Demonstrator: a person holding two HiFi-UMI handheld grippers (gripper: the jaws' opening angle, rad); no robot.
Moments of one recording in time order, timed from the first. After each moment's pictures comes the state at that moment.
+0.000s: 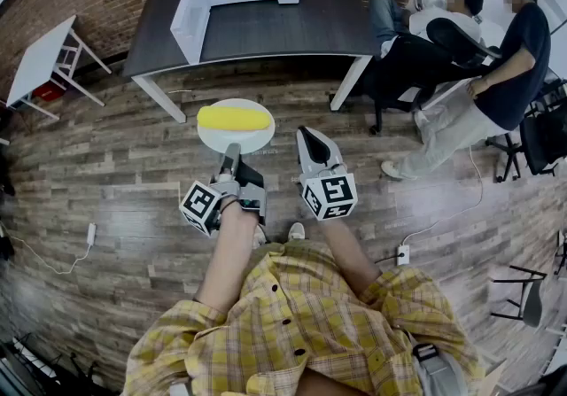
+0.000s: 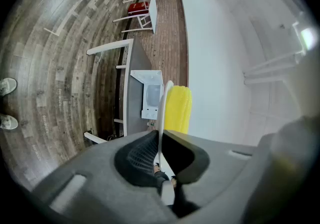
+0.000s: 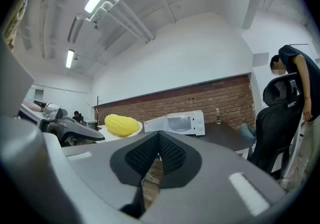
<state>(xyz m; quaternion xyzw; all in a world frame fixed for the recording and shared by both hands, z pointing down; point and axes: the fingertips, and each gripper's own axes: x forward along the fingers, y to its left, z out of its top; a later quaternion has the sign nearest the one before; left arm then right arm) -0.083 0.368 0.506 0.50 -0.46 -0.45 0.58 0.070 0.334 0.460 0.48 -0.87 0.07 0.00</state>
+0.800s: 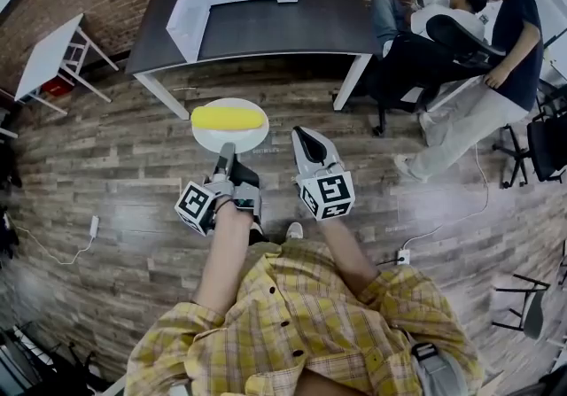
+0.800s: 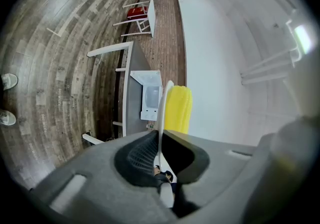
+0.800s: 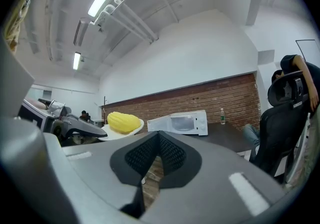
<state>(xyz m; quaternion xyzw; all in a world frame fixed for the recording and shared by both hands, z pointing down) -0.058 0.377 0.499 0.49 -0.46 -0.47 0.57 0.094 0.341 0.459 0.45 -0.89 0.06 0.01</state>
